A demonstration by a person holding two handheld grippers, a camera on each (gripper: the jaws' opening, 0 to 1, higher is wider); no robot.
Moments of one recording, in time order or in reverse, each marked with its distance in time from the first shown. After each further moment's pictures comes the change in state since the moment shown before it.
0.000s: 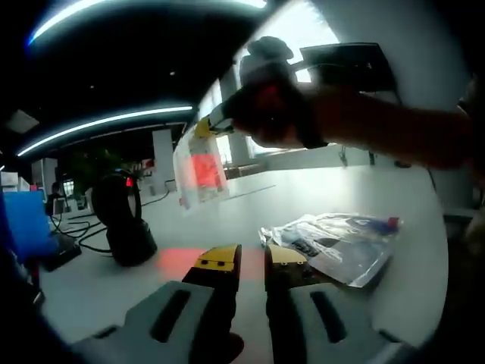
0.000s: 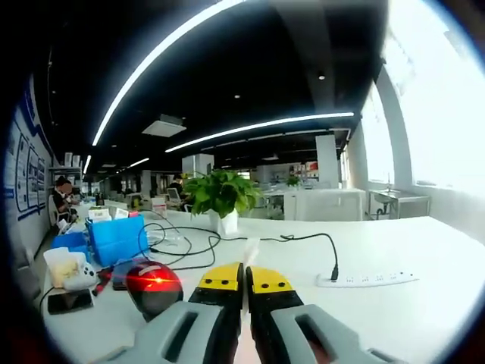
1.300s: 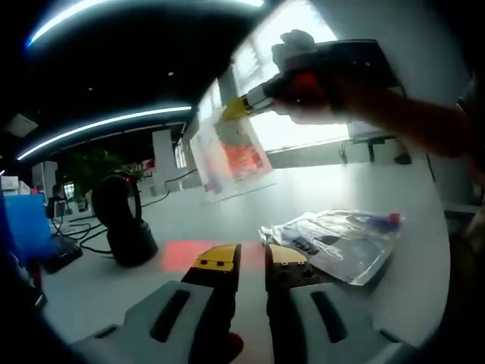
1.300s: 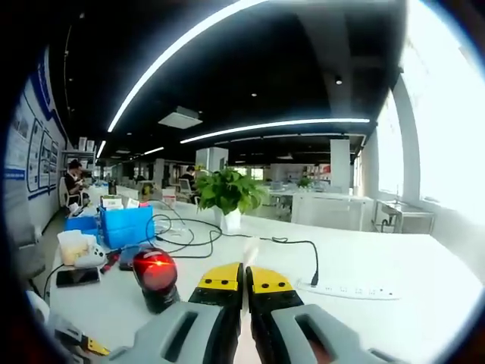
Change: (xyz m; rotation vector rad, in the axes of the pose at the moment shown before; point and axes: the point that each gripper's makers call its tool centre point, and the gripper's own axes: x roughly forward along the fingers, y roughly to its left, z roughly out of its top) left arm 0.003 -0.001 0.000 0.019 0.006 -0.006; right arm -0.052 -0.044 0.025 -0.090 0.026 0.078
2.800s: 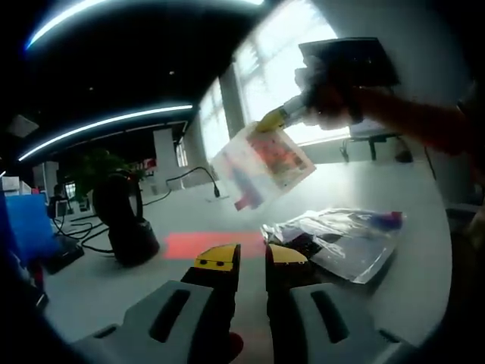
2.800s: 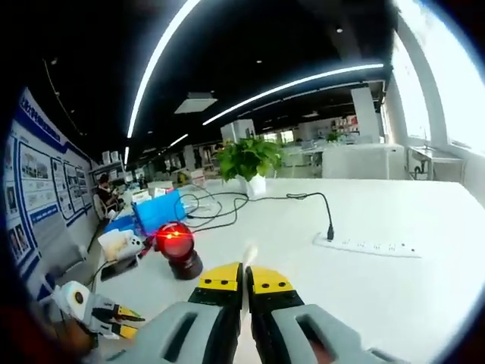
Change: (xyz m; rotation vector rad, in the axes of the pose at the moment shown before) left arm -0.002 -0.001 -0.002 0.004 0.010 0.007; right arm -0.013 -0.050 -0.043 0.202 0.201 0.229
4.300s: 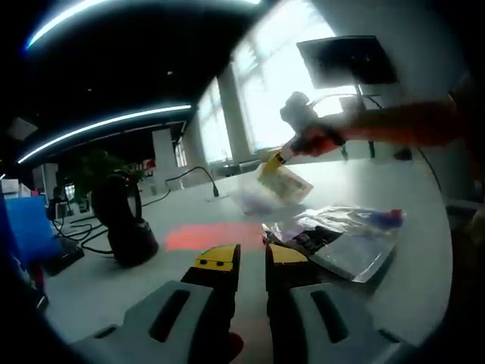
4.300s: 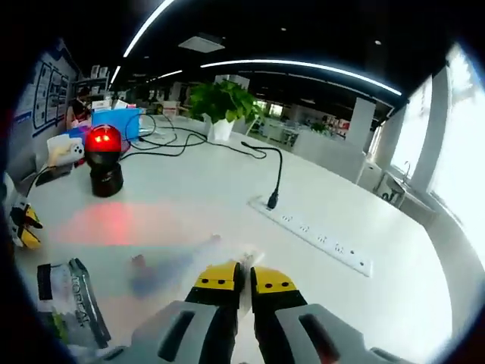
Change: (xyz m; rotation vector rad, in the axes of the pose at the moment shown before) left arm 0.004 0.001 -0.001 0.010 0.003 -0.010; right arm 0.032 -0.094 -0.073 -0.386 0.243 -0.224
